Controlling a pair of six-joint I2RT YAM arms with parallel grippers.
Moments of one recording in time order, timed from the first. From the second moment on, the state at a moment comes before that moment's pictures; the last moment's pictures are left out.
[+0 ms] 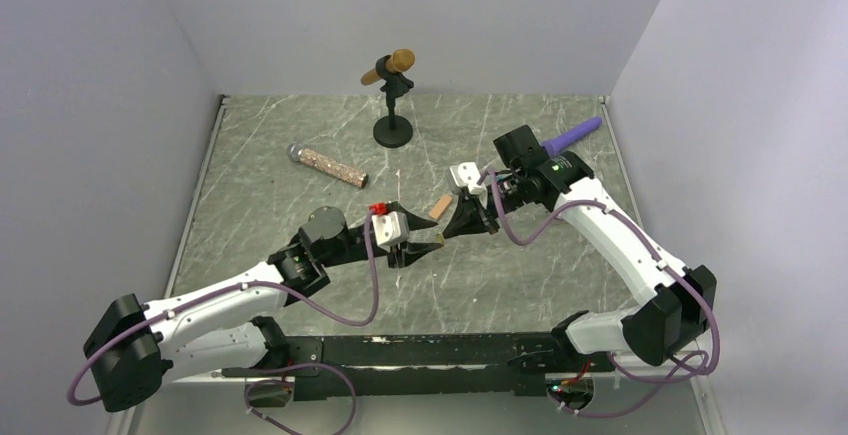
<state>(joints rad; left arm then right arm) -0.92 1.02 0.58 0.48 0.43 0.14 0.52 1.32 1.26 -0.99 -1.13 -1.04</state>
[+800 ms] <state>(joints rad) -0.92 1.01 0.56 0.40 0.30 0.05 0.58 1.60 1.65 -1.45 -0.59 -0.96</state>
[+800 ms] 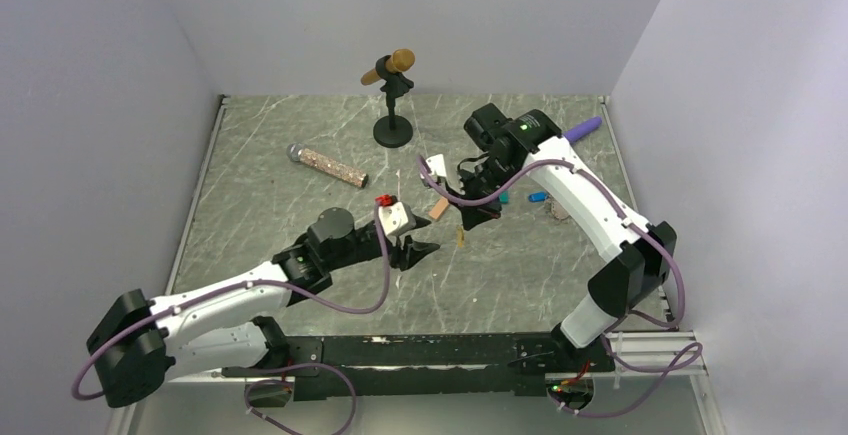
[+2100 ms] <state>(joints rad) -1.05 1.18 0.69 0.38 0.10 0.17 0.62 1.66 1.72 -1.47 -0.64 -0.89</state>
